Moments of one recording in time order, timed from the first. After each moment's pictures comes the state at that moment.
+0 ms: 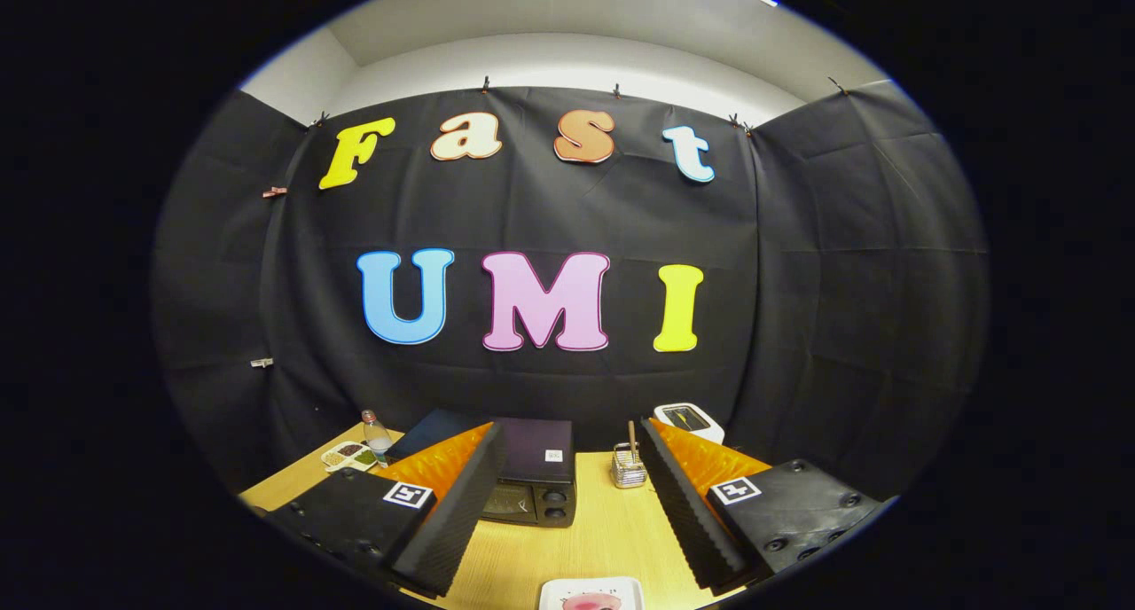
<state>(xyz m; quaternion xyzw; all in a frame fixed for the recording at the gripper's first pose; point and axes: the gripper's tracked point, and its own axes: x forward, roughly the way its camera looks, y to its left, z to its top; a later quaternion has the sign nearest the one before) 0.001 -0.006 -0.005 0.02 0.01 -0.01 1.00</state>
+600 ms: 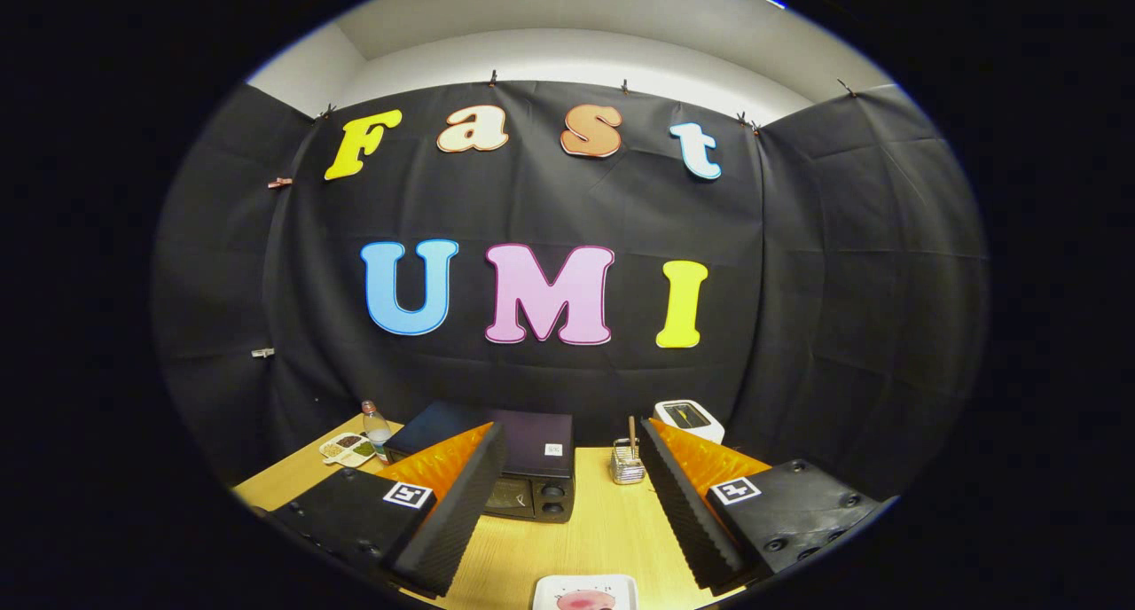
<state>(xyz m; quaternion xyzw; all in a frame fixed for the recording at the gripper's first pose) 0.006 0.000 -0.015 0.01 0.02 0.00 1.00</state>
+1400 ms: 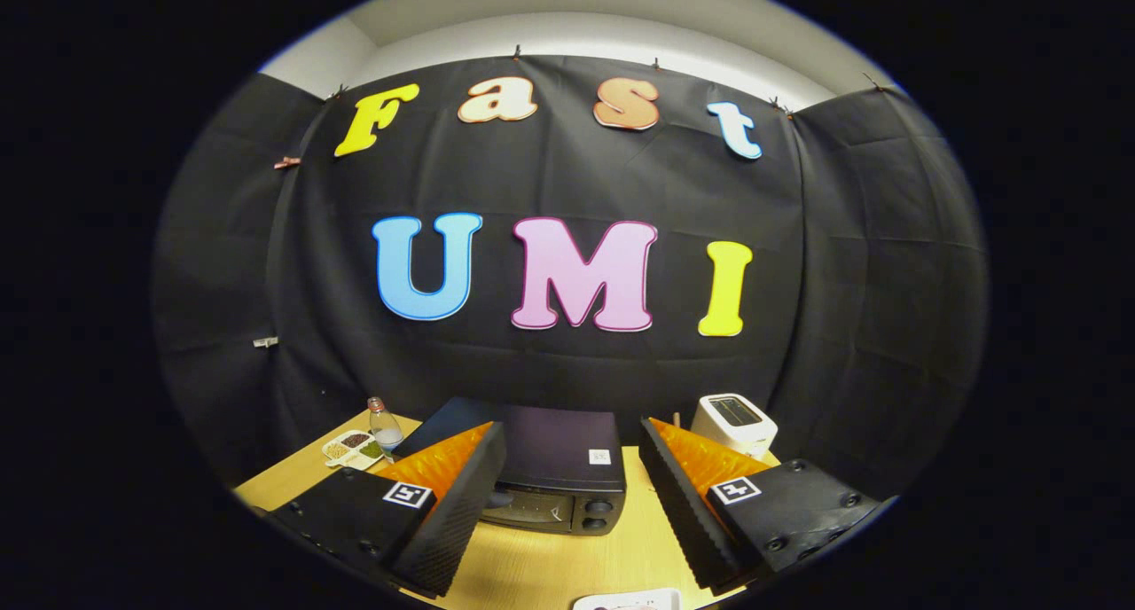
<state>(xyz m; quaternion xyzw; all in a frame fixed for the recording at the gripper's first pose) 0.095 0.076 -0.062 0.00 0.06 0.04 1.00</state>
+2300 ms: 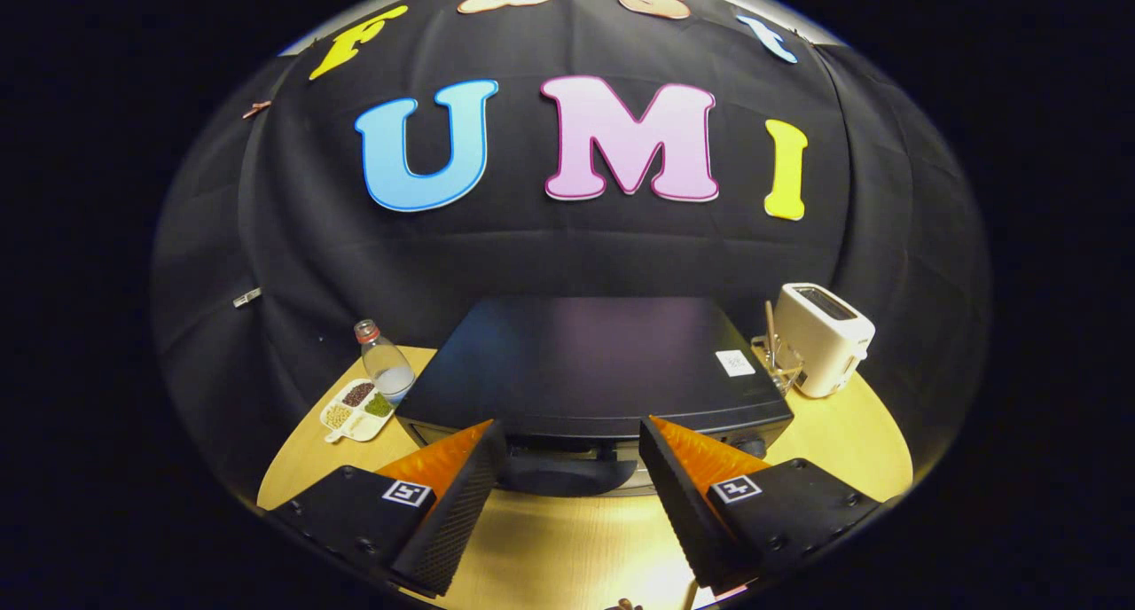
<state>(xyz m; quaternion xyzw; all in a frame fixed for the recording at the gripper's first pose) 0.177 0.180 -0.225 0.03 0.23 0.01 0.97</state>
